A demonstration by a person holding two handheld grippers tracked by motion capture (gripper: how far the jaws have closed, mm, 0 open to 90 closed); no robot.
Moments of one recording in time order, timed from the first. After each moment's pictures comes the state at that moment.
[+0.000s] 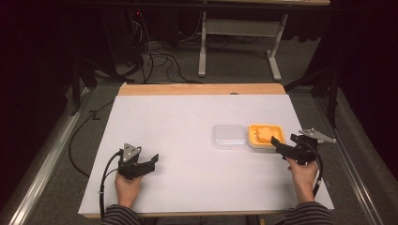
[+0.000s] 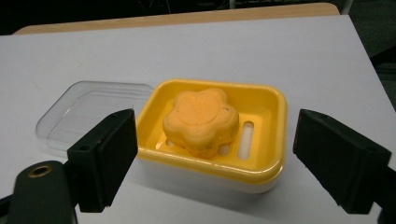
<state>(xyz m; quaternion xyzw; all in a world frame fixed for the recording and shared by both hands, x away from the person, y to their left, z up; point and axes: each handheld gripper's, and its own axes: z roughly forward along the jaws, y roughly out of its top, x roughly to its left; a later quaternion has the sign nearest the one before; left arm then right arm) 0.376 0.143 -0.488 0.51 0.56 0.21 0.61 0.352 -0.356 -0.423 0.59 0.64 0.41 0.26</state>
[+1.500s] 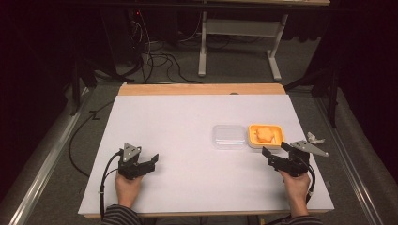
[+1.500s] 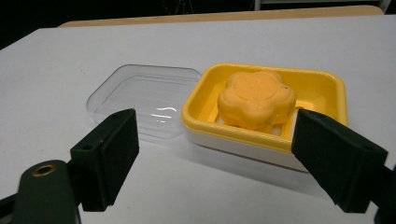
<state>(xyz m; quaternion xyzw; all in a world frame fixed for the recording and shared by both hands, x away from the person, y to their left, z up) 0.377 0.142 -0.489 0.51 0.57 0.21 0.61 0.324 -0.328 -0.438 0.55 0.66 0.45 0.26</state>
